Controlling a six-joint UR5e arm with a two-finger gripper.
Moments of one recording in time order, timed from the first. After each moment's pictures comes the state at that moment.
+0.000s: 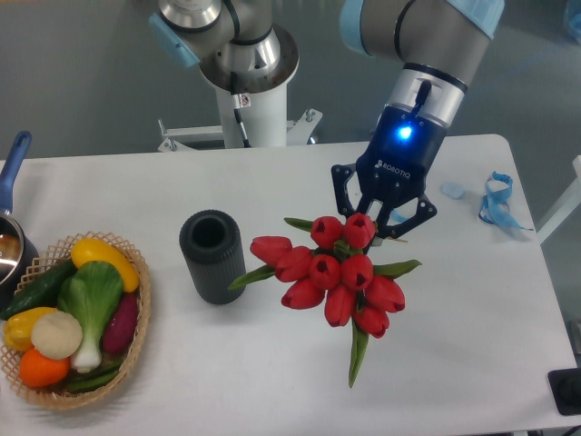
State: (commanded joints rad) arm 2.74 -1.77 -1.61 -0.82 0.67 1.00
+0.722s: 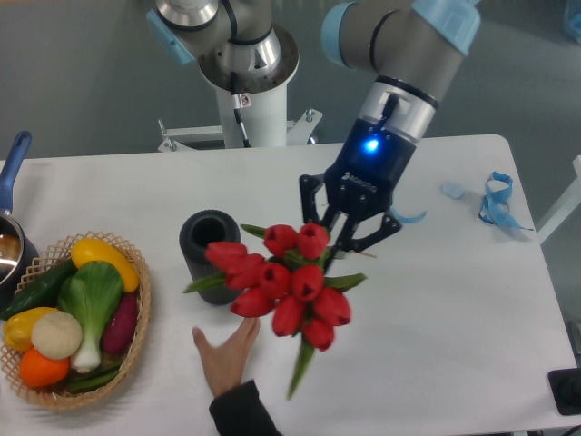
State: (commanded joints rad) arm 2.67 -1.77 -1.64 -0.80 0.57 1.00
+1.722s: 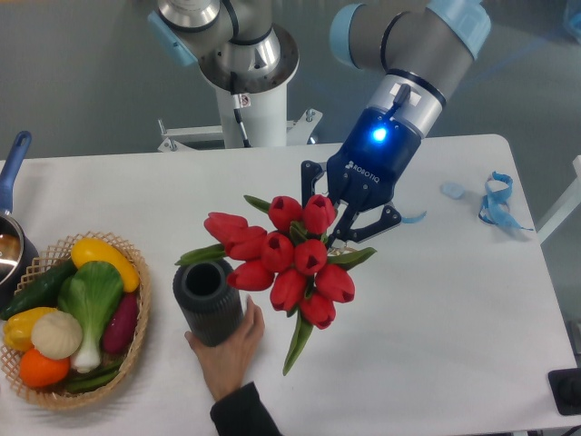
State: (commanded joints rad) arm 2.70 -1.80 -1.65 -0.79 0.42 1.01
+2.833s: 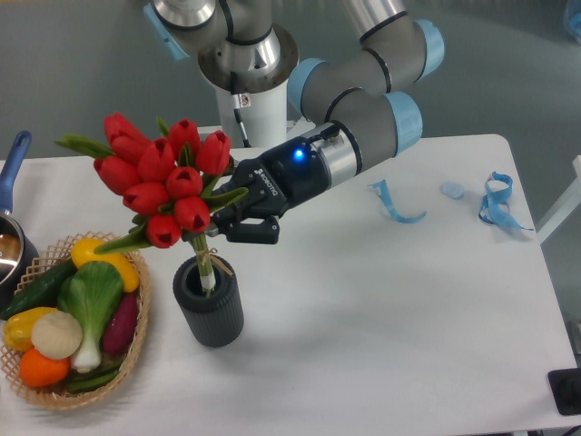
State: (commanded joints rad) arm 2.58 -1.82 -1.86 -0.79 -0.10 1.29
